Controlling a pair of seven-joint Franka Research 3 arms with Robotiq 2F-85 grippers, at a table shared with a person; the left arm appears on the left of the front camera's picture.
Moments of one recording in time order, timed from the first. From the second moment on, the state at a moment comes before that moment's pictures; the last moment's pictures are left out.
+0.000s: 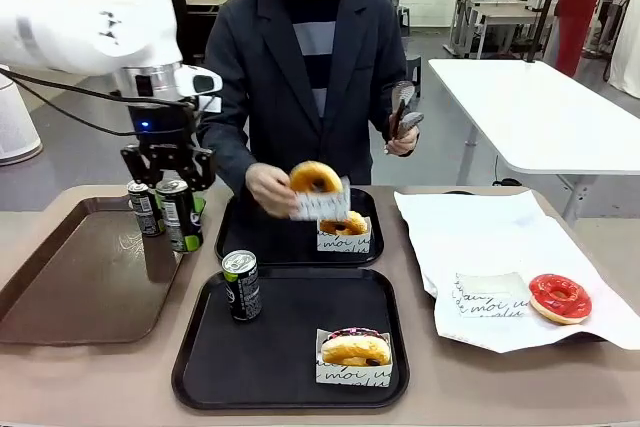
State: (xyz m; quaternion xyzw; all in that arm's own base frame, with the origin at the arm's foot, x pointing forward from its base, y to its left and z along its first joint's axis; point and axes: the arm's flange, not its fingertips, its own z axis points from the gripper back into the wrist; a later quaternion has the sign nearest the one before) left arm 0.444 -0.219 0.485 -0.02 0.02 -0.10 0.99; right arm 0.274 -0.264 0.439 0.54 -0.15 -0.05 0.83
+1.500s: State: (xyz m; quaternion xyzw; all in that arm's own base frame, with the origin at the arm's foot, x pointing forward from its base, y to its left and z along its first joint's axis) left arm 0.339 -0.093 0.501 0.06 0.02 -0.13 0.99; right arm 0.274 -0.265 0.438 0.54 -0.15 -0.05 0.83
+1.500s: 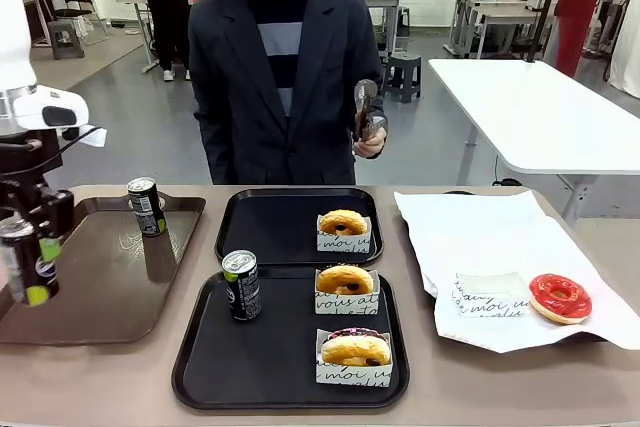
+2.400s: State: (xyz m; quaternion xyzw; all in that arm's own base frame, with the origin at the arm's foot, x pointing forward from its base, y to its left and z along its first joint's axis) left arm 0.460 -0.219 0.485 0.07 -0.04 -0.13 0.99; right arm 0.274 -0.265 0.438 0.54 -0.15 -0.05 0.83
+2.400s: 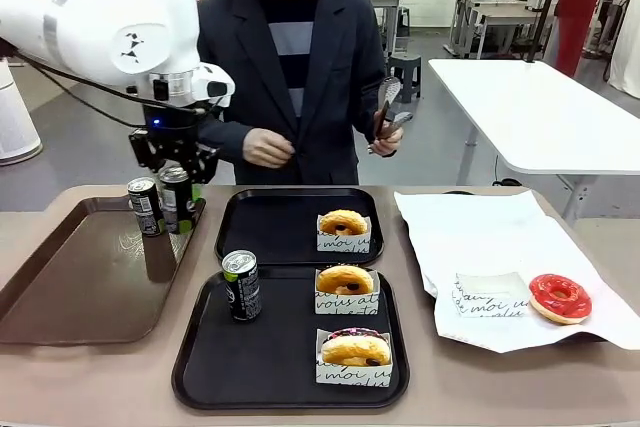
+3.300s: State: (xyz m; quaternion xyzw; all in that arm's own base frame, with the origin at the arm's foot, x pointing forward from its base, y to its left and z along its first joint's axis) left arm 0.338 -0.075 0.465 0.04 0.06 -0.16 0.99; right arm 0.274 -0.265 0.438 0.54 -0.15 -0.05 0.83
